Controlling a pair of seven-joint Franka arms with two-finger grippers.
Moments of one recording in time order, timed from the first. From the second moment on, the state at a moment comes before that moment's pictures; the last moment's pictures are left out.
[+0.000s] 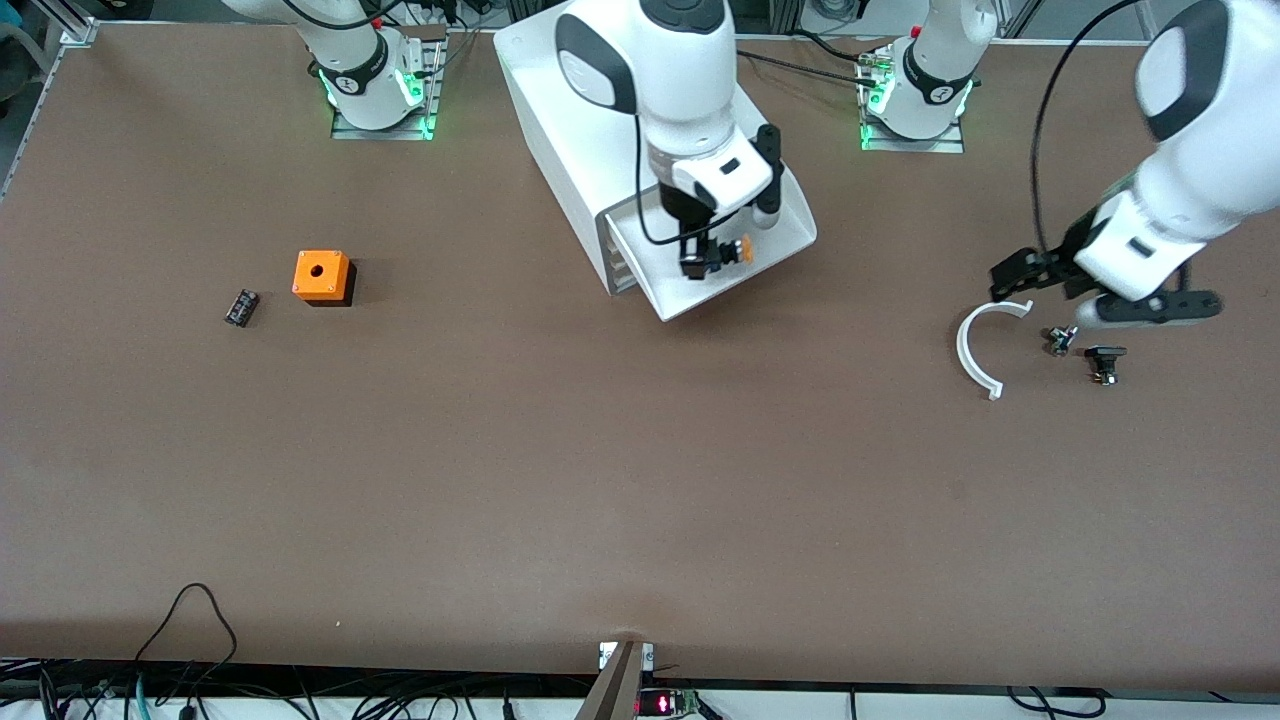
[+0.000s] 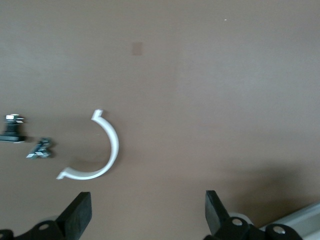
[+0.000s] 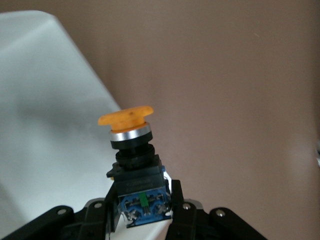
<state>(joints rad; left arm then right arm) -0.01 0.02 -0.10 -1.91 -0.06 1.91 -0.21 1.01 0.61 -0.21 -1.13 0.03 1.92 -0.57</state>
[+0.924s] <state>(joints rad) -0.02 0.13 -0.55 -2.15 -0.06 2.28 -0.85 0.64 0.47 -0.31 -1.54 0.03 1.92 -0.09</state>
